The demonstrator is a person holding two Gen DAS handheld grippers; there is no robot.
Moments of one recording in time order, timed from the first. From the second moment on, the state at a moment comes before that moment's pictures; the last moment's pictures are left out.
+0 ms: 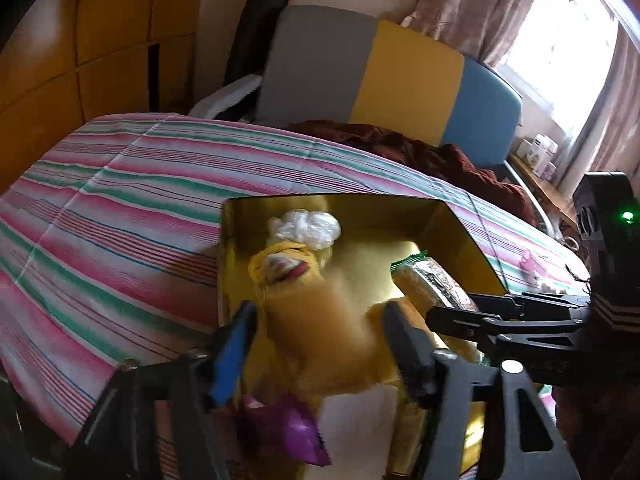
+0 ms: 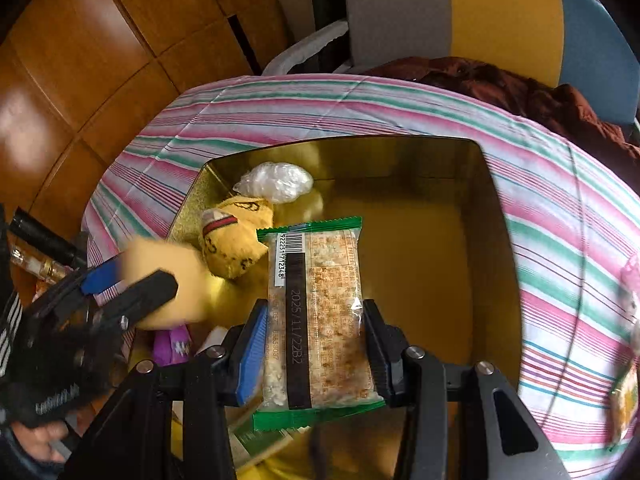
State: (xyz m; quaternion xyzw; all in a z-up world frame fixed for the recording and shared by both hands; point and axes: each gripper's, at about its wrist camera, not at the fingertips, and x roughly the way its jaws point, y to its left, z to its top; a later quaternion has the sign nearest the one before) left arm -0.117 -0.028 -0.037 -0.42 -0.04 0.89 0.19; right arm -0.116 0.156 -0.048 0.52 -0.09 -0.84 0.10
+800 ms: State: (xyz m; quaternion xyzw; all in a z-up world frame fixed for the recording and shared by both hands) left arm -0.065 -0.043 -0.009 -0.36 -0.02 0.92 0.12; right arm -0.047 0.150 -0.012 0.44 -0.01 -0.90 0.03
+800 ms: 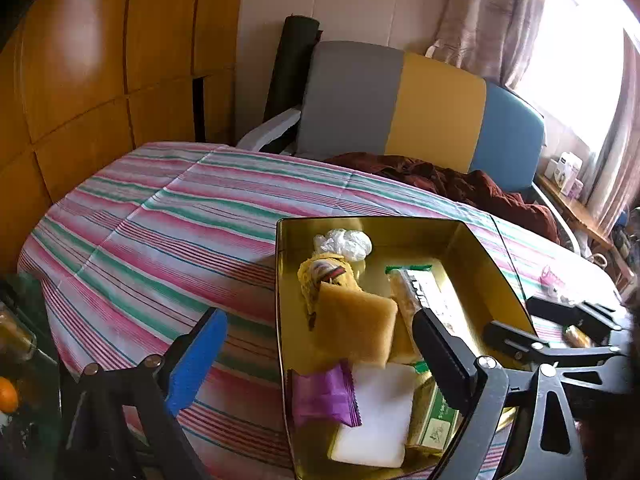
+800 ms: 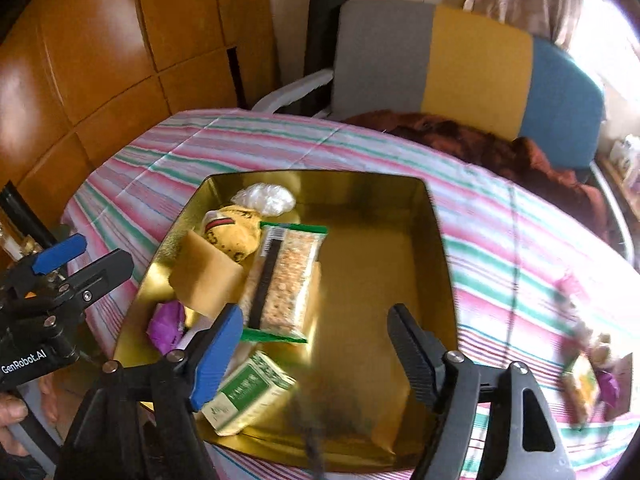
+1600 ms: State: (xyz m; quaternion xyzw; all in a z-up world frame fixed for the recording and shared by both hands) left arm -0.031 0.013 -0.001 -0.35 0.05 0.92 0.18; right arm 0.004 0.252 -0.005 0.40 -0.05 -0.91 -0.10
